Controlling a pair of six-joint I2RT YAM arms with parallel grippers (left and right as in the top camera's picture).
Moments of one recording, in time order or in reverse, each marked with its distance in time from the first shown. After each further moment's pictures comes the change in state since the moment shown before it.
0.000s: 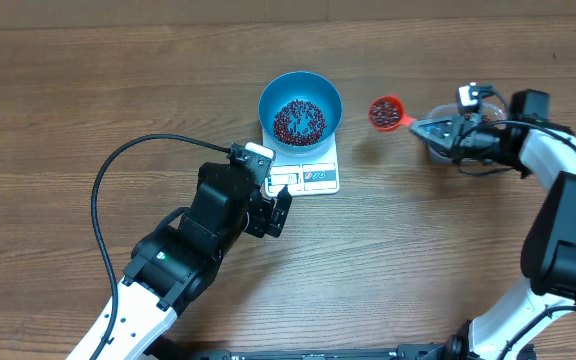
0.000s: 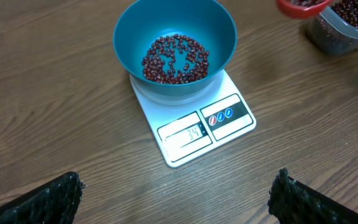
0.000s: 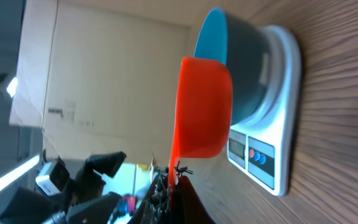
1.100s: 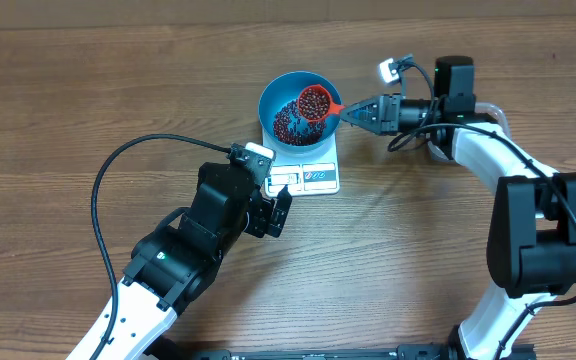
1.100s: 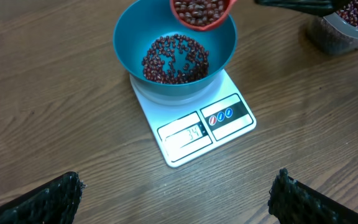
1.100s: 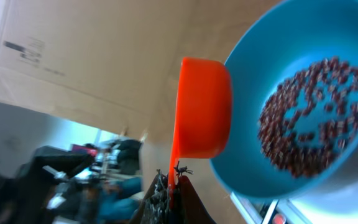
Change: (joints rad) left arm 0.000 0.000 0.000 0.000 0.000 0.003; right arm 0.328 0.000 -0.003 0.644 0.178 0.385
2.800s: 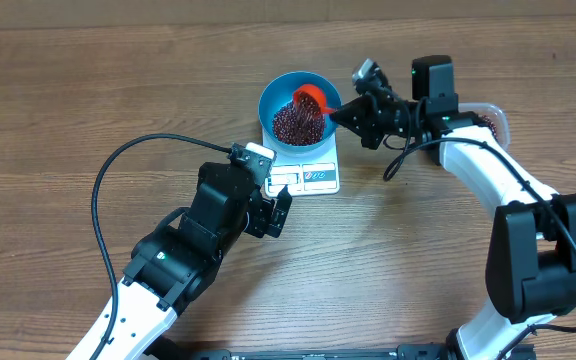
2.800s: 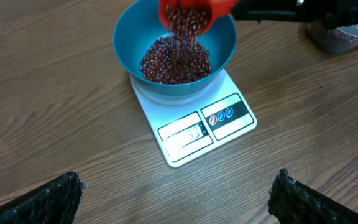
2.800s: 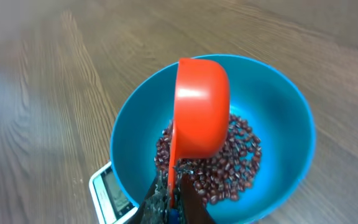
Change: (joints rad) left arm 0.000 0.000 0.000 0.000 0.000 0.008; right arm 0.100 -0.111 0.000 -0.188 0.414 -0.822
